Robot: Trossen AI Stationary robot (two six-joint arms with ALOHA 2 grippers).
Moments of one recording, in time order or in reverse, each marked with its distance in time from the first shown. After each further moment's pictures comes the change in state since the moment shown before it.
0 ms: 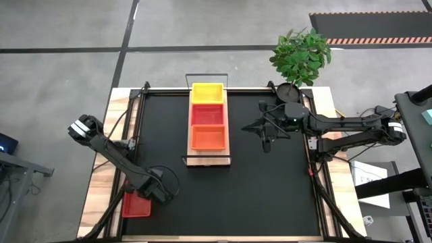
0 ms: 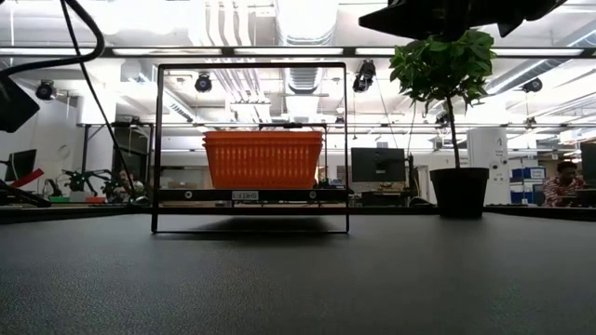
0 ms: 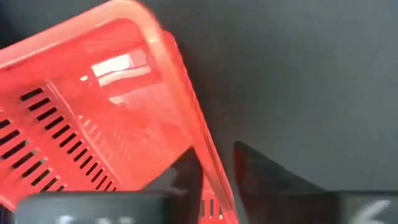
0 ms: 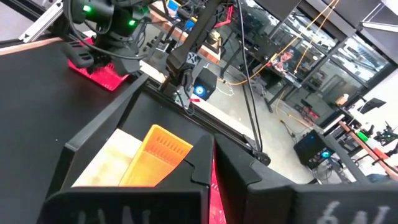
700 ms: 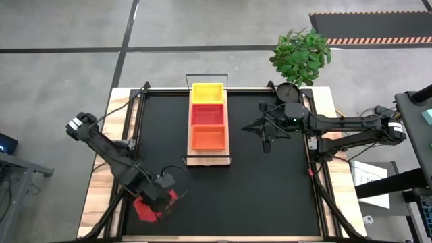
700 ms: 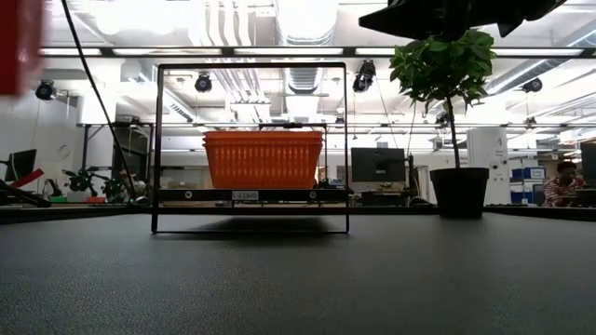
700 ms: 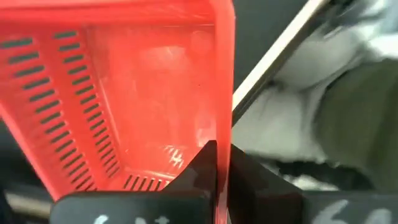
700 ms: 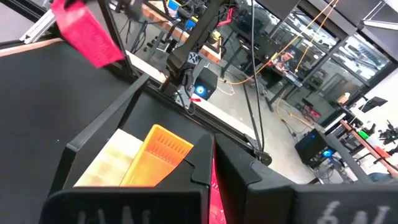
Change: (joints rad) left arm 0.008 -0.048 0.484 -0.200 -0.082 0.580; right arm 0.000 0.000 0.000 -0.002 0.000 0.007
